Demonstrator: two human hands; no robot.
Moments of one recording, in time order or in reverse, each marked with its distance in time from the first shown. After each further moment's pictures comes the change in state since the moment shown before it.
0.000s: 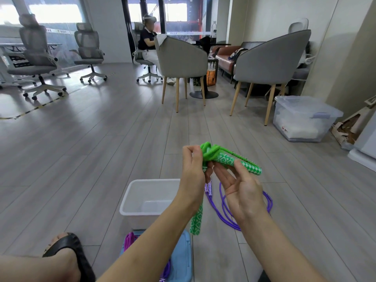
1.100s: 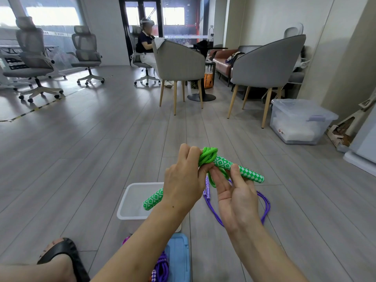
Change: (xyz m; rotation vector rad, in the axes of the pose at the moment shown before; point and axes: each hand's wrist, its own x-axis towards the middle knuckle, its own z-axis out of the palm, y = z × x) left_hand 0.014 -0.006 -0.032 1.120 0.064 0.688; right_hand -0.020 0.008 0.015 0.131 0.112 -0.040
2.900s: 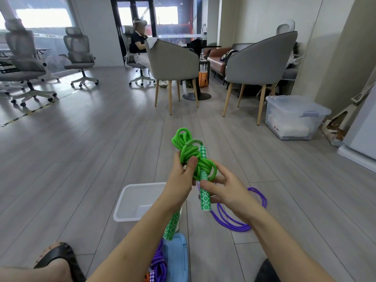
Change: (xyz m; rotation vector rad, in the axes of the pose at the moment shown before) left_hand -0.002 -0.004 0.022 -0.972 -0.261 -0.603; right_hand 0.044 -0.021 -0.036 -1.032 -0.581 0.138
